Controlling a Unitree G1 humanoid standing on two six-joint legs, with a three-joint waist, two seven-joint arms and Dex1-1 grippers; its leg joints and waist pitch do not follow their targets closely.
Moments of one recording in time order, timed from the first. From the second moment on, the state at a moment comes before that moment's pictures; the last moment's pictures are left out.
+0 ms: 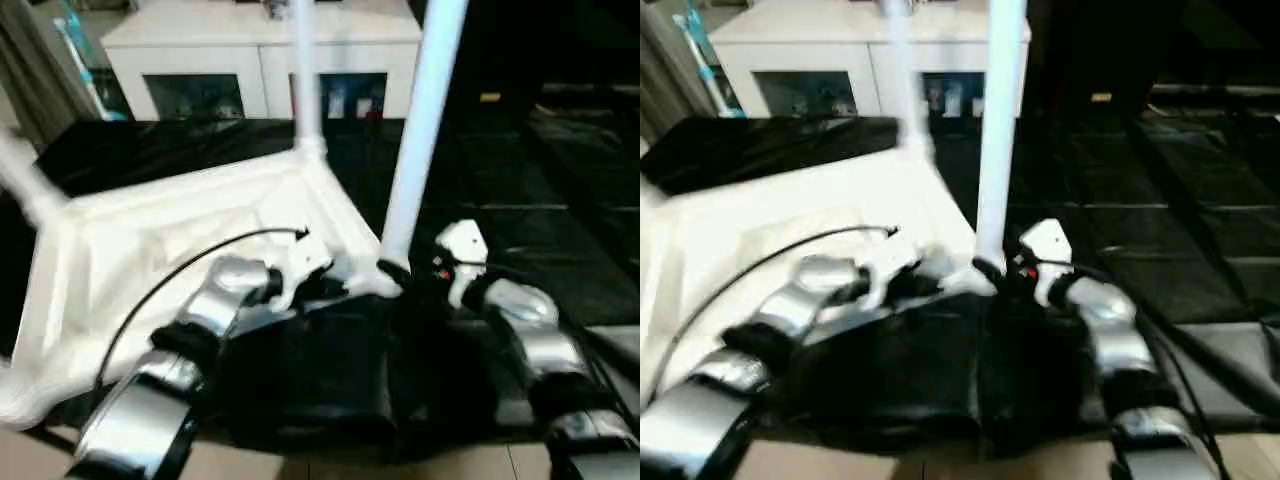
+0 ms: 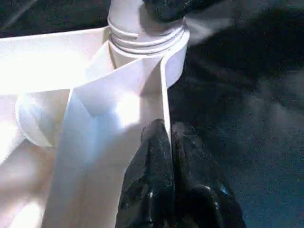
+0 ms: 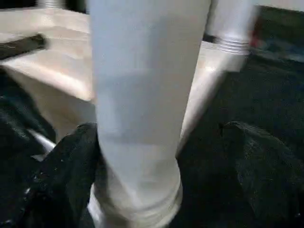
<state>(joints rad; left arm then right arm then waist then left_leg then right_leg) -0.69 0.22 -0.28 0.85 0.08 -0.09 -1.08 -0.46 -0.33 0.03 0.67 0.16 -0.20 0.87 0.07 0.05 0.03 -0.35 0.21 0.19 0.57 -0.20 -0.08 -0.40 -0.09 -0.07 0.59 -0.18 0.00</state>
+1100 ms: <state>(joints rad) -0.57 0.35 -0.32 0.59 0.04 0.02 -1.26 -0.43 -0.40 0.17 0.57 0.16 -0.15 1.15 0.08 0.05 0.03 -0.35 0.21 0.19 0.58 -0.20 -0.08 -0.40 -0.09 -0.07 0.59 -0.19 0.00</state>
